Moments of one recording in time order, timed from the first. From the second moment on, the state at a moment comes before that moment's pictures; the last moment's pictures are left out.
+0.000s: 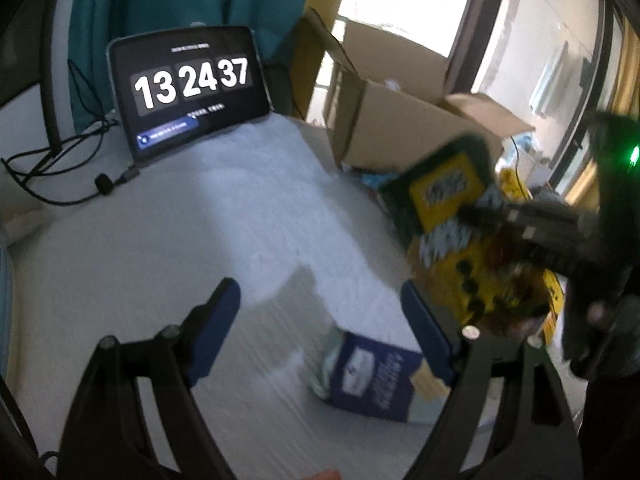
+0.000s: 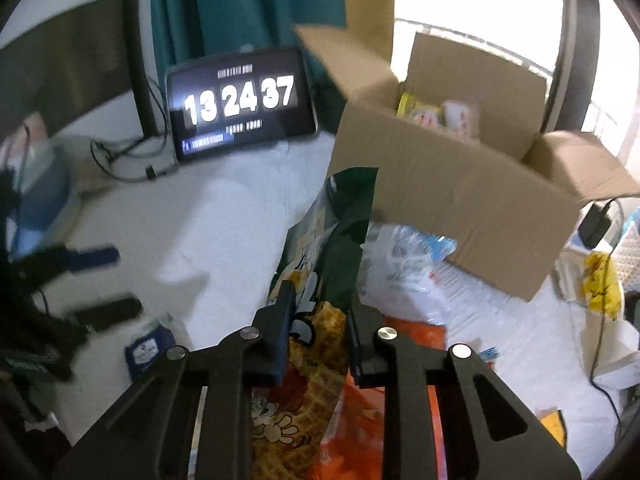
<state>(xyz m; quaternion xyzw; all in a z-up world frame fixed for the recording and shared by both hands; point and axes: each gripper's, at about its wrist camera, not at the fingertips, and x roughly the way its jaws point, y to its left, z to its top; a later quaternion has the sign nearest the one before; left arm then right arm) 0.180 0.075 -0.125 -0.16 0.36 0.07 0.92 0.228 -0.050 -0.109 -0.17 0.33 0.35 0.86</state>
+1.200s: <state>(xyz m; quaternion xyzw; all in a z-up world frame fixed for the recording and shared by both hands) 0.242 0.019 -0.161 -0.17 0.47 0.08 0.86 0.240 -0.202 -0.073 -0.07 0.29 0.33 0.90</state>
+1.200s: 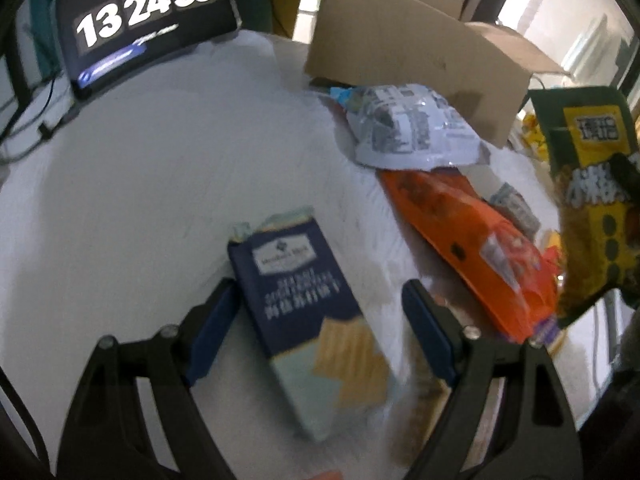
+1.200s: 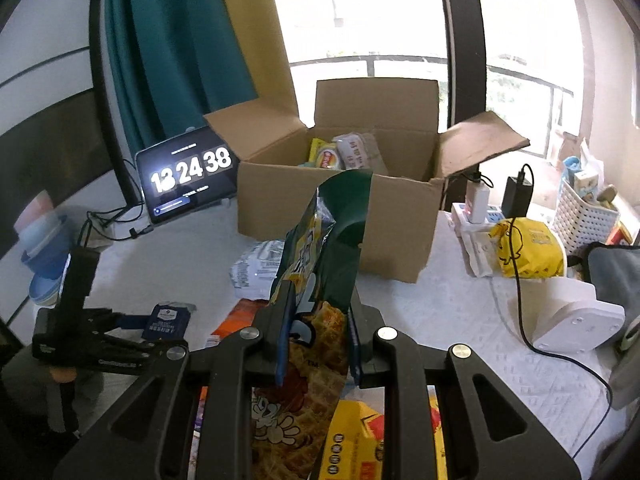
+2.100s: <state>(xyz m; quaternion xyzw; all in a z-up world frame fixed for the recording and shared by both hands) 0.230 0.026 -0.072 -0.09 0.34 0.03 0.94 0.241 -0.190 -0.031 -0.08 0.26 0.32 0.91</state>
